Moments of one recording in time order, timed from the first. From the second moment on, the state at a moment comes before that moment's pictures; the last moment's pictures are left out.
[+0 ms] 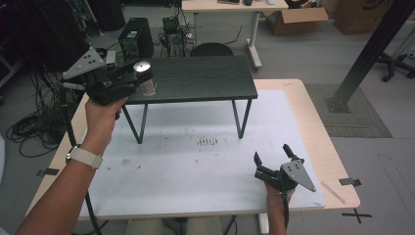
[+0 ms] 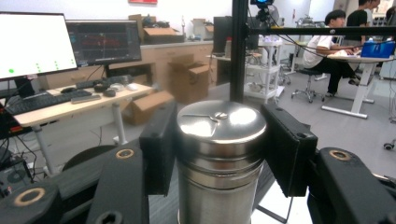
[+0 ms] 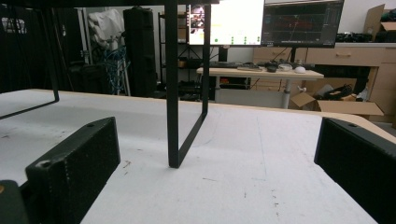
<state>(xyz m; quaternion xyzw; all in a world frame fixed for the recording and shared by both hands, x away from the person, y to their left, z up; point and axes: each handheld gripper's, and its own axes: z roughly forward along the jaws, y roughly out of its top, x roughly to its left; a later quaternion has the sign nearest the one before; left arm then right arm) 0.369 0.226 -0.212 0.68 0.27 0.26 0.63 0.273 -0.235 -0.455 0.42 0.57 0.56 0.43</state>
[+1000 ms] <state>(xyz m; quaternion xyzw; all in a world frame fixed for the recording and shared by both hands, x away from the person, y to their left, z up) 0.437 0.149 -0.212 0.71 0.27 0.25 0.60 0.273 -0.235 -0.455 0.42 0.57 0.57 0.43</state>
